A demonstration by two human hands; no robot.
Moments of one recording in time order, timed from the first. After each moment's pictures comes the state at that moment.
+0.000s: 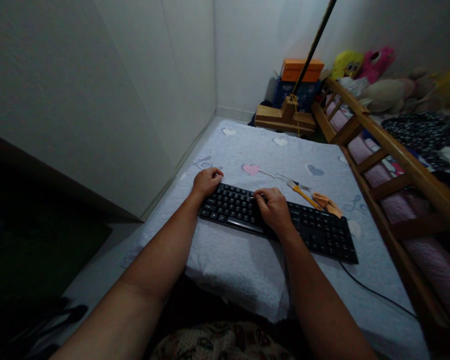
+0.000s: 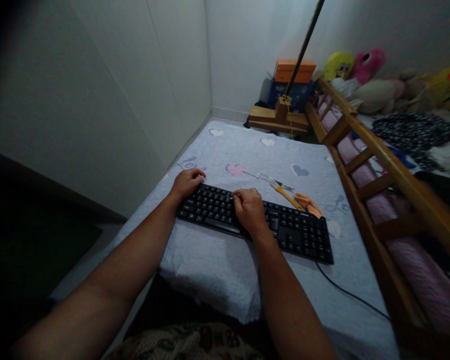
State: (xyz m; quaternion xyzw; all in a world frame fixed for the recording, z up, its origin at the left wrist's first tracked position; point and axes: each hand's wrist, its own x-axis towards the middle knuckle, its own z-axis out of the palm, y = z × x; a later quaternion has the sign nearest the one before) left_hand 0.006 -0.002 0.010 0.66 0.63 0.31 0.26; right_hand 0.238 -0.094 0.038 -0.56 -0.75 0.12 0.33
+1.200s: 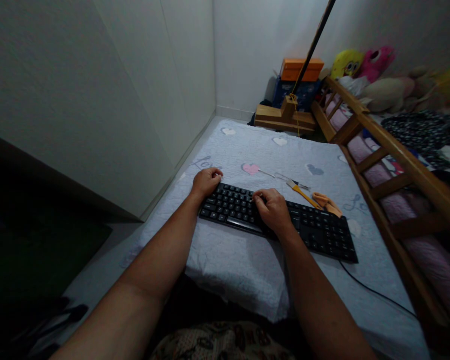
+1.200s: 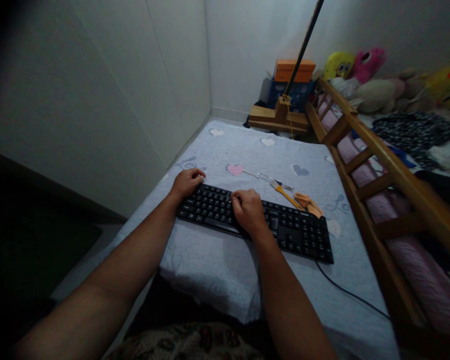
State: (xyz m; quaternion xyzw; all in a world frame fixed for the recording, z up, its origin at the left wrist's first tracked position) left_hand 0.006 -0.002 0.010 0.67 0.62 0.31 0.25; right_hand 0.237 -0.097 0.040 -0.56 -0.75 0.13 0.32
